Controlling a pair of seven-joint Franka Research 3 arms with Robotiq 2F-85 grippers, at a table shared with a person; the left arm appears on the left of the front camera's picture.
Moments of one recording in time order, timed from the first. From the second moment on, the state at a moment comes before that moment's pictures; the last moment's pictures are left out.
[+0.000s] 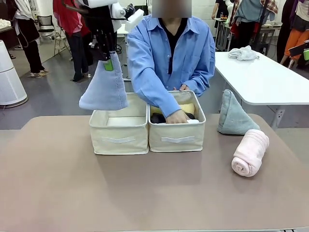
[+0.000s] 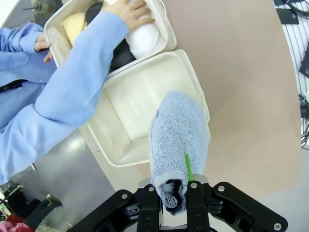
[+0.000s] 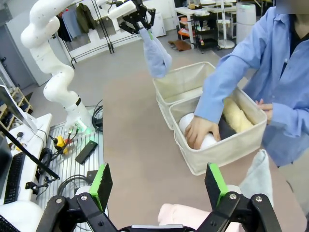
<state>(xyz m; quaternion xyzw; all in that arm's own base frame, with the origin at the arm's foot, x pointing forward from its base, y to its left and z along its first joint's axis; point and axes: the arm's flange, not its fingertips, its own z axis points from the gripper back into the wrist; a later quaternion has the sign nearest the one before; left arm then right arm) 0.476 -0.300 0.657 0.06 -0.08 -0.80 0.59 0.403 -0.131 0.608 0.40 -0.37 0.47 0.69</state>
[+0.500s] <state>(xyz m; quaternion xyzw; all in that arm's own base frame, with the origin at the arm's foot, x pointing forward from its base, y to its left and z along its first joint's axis) 0.510 -0.325 0.612 0.04 -0.07 -0.80 0.60 0.403 -0.131 0.608 0.40 -0.37 0.47 0.69</state>
